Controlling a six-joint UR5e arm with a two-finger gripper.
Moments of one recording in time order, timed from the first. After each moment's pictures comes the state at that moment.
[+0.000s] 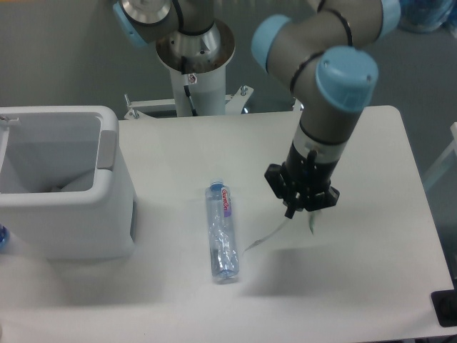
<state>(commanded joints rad) 2.56 -1.84 -1.35 -1.33 1.28 0.95</state>
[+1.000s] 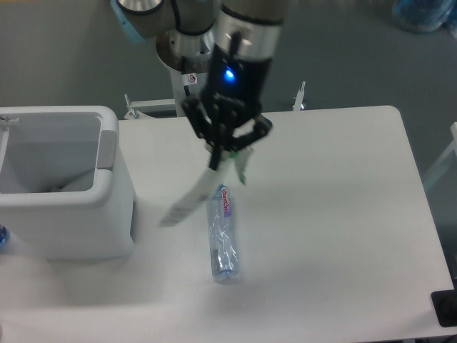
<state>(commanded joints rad) 2.42 -1.60 -1.37 -1.33 1.11 0.73</state>
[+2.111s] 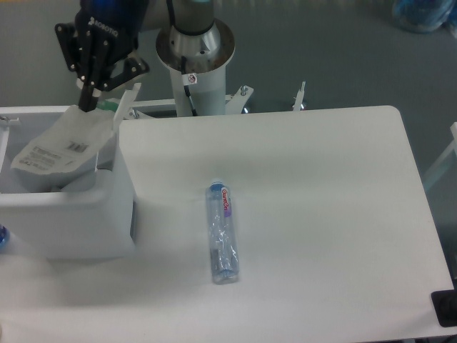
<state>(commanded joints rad) 2.27 -1.52 -1.45 -1.33 1.04 0.66</state>
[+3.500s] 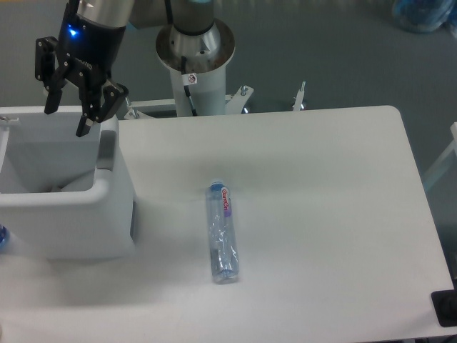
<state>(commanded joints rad) 2.22 -1.53 -1.52 -1.32 1.07 0.68</state>
